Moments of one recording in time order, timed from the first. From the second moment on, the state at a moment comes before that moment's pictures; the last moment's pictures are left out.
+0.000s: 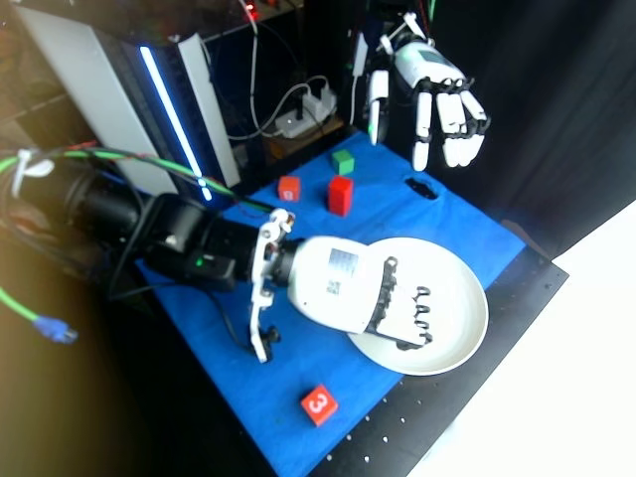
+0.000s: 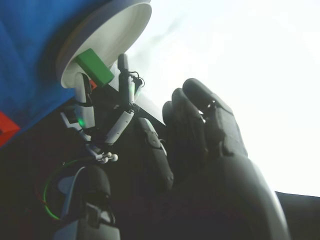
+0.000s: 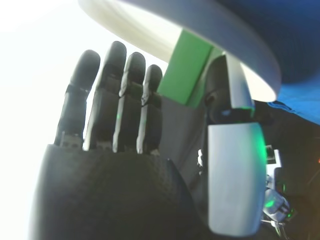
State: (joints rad) left arm 0.91 -0.86 0.92 -0.29 -1.02 1.22; right arm -0.56 -1.41 1.50 -2.90 -0.47 2.04
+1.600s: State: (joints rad) left arm 0.94 -0.84 0.91 -0.35 -1.04 1.22; right arm -0.48 -1.19 1.25 -2.98 -0.61 2.04
